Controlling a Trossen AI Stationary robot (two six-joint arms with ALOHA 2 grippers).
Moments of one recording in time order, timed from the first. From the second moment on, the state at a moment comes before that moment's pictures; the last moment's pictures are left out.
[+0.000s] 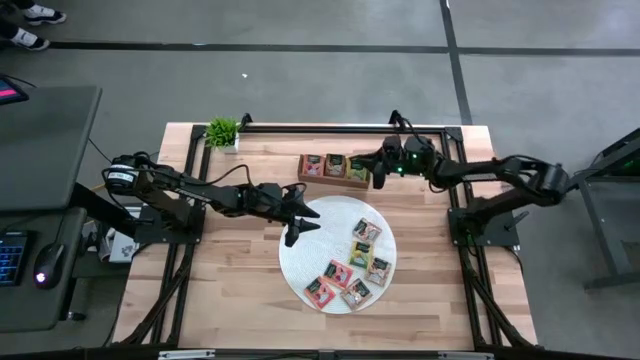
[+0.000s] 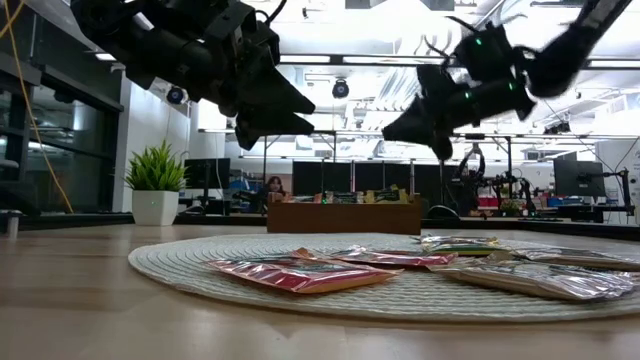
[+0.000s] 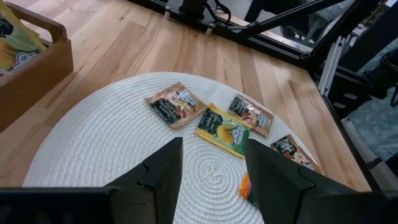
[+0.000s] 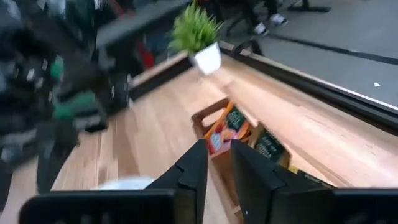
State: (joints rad) left arm -0.02 1.48 0.66 0.47 0.09 -0.34; right arm -0.54 1.36 0.47 0.67 -0.27 0.35
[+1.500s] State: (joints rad) left arm -0.02 1.89 1.01 0.45 0.38 -0.35; right arm 0.34 1.46 0.74 -0.42 0.32 0.85
